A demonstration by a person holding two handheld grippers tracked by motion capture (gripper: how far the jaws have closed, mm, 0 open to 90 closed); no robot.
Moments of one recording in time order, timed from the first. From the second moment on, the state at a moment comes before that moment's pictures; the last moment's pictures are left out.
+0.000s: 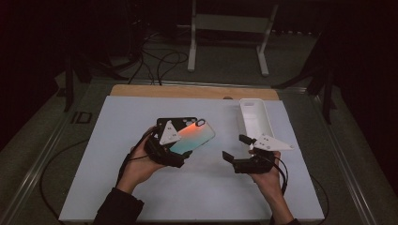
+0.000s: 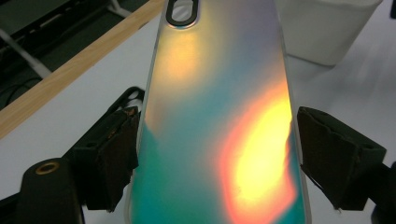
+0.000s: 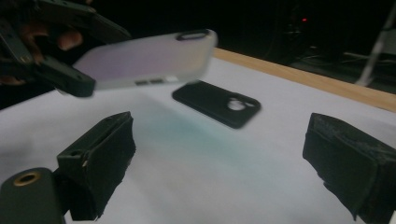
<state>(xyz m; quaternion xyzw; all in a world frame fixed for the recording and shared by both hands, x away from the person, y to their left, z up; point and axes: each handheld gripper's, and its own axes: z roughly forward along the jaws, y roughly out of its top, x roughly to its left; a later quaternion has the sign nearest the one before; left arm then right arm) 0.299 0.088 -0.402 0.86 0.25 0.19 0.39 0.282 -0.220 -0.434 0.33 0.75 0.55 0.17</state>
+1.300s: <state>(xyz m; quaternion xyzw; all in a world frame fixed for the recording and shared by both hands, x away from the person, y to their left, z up) 0.292 0.060 -0.412 0.87 0.23 0.18 0.41 0.317 -0.184 -0.432 0.38 0.71 0.59 -0.01</state>
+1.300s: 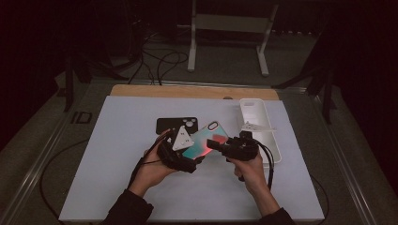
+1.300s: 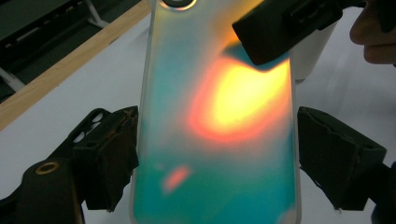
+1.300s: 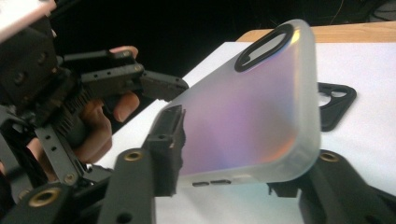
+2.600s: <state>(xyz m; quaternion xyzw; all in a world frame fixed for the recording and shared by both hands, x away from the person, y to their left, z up) 0.297 0.091 -0.433 0.83 0.29 0.14 0.45 0.312 -0.185 -0.420 0.34 0.72 0.60 0.00</state>
